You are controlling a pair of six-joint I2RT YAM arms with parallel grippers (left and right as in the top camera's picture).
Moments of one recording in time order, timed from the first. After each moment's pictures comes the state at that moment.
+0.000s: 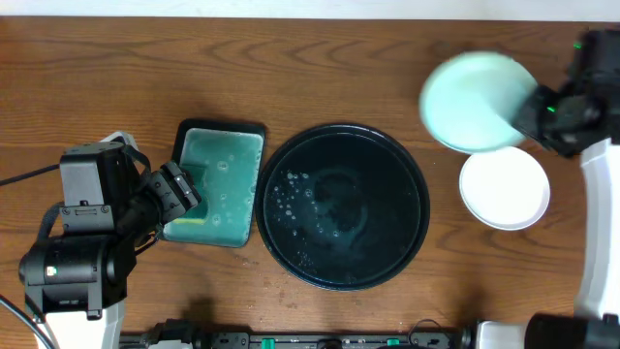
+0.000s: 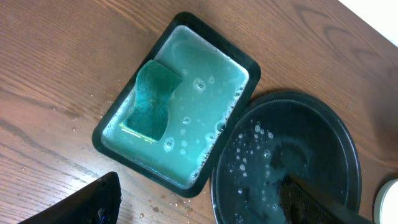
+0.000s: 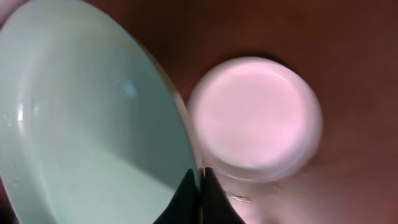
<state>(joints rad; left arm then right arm) 0.03 0.96 1.24 -1.20 0.07 -0.48 -0.20 1.54 1.64 -1.23 0.03 0.47</state>
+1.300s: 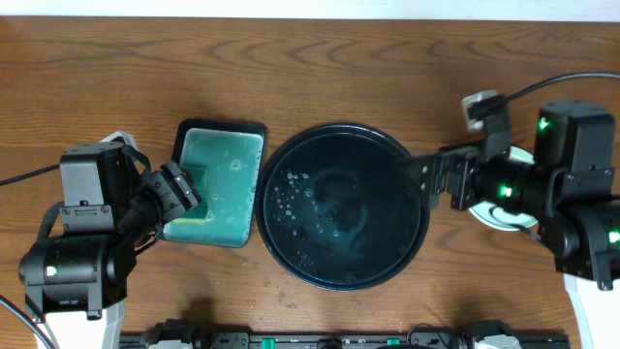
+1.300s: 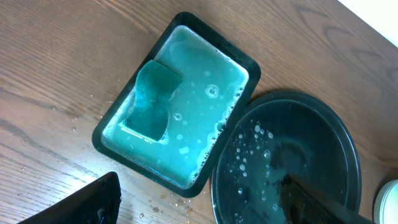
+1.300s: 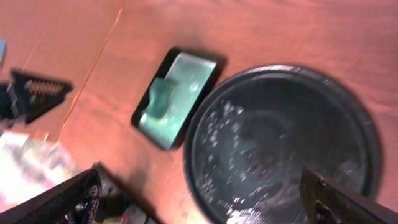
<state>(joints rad) 0.03 0.96 1.24 -1.20 0.07 -0.48 0.15 1.10 1.42 -1.12 -0.63 0.18</state>
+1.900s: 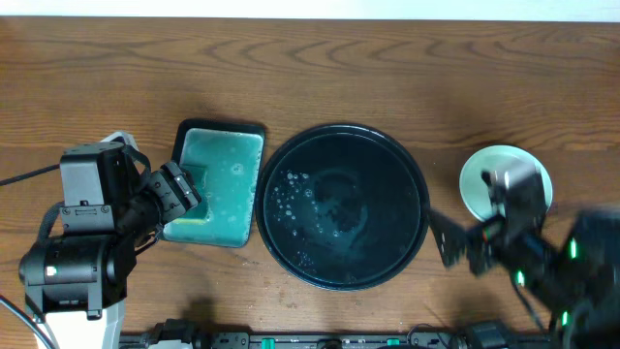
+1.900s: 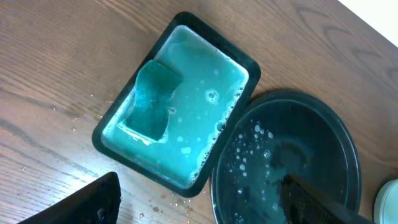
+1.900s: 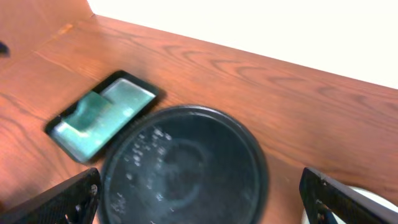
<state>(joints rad) 0.03 0.96 1.24 -1.20 0.07 -0.48 0.17 0.63 1.10 -0.93 -0.34 -0.06</state>
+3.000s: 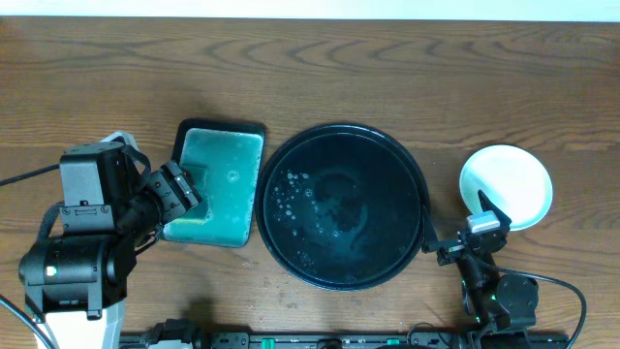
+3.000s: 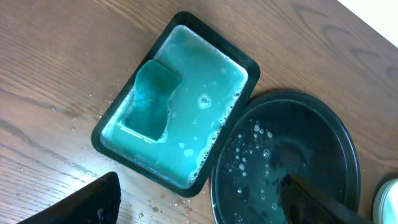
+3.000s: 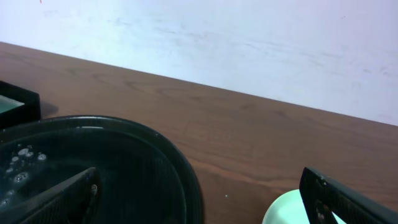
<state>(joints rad) 0.03 0.96 1.24 -1.20 0.07 -0.48 0.10 0.01 0.01 -0.06 -0.14 -0.10</state>
